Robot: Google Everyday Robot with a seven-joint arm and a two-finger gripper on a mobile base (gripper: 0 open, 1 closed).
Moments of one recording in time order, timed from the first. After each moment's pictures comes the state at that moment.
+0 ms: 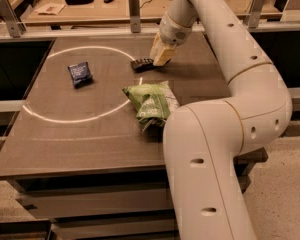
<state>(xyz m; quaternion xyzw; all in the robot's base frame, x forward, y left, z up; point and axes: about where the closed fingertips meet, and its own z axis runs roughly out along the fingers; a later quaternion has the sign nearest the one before) 0.751 -0.048 0.840 -0.78 0.59 0.08 0.19</state>
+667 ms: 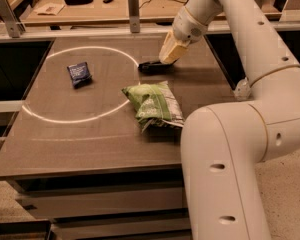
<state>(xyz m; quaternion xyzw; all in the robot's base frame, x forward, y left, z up) 0.726 -0.069 0.868 -0.75 0.61 0.14 0.23</state>
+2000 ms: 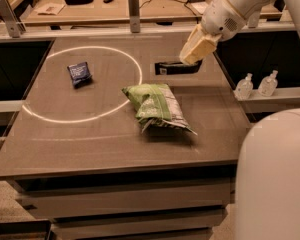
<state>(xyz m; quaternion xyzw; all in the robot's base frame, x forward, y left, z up) 0.633 -0.113 0.924 -0.69 0.66 0.20 0.23</state>
